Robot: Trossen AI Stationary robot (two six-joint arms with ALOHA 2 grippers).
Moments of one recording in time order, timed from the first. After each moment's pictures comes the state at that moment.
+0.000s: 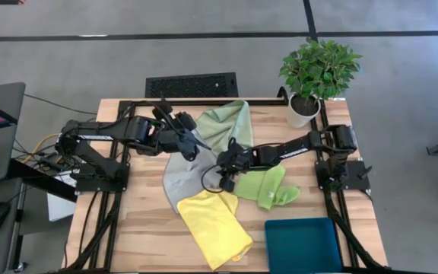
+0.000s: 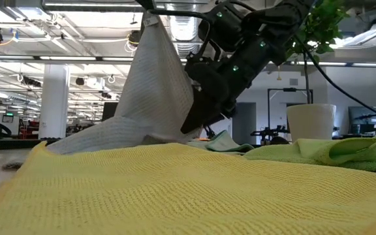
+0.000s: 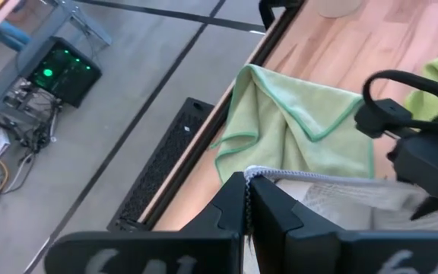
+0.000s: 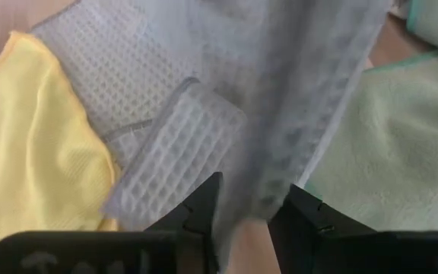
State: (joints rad) left arm -0.11 1.53 1.75 -1.24 -0.80 -0.37; right arm 0.03 1.89 1.07 -0.02 0.08 0.21
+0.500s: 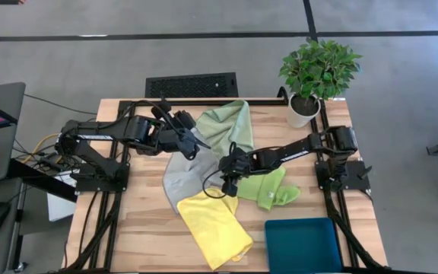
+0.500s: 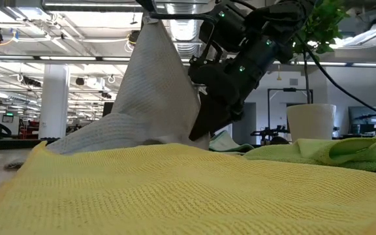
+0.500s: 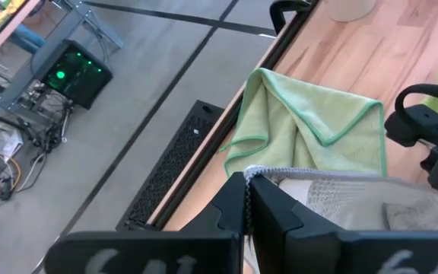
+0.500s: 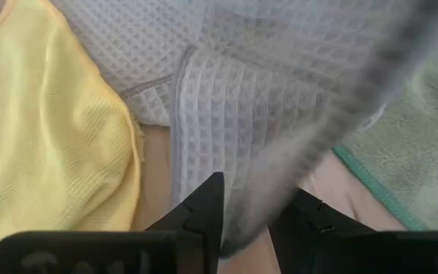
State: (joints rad) left arm -0.11 1.53 1.75 -1.24 -0.83 -0.37; right arm 0.07 1.89 1.07 -0.09 0.08 0.26
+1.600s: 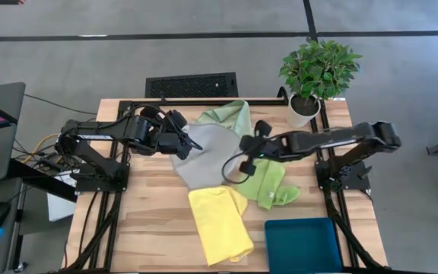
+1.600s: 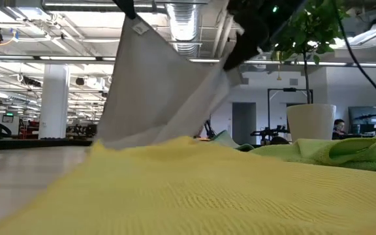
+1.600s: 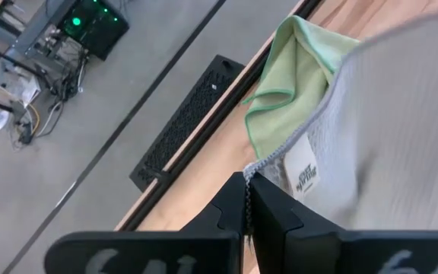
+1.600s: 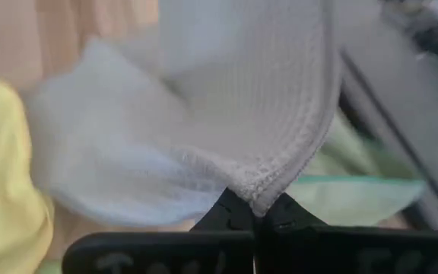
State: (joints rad) left arm -0.11 1.53 1.75 -1.49 -0.83 -0.61; right arm 0.06 1.43 1.07 -0.43 0.46 0.06
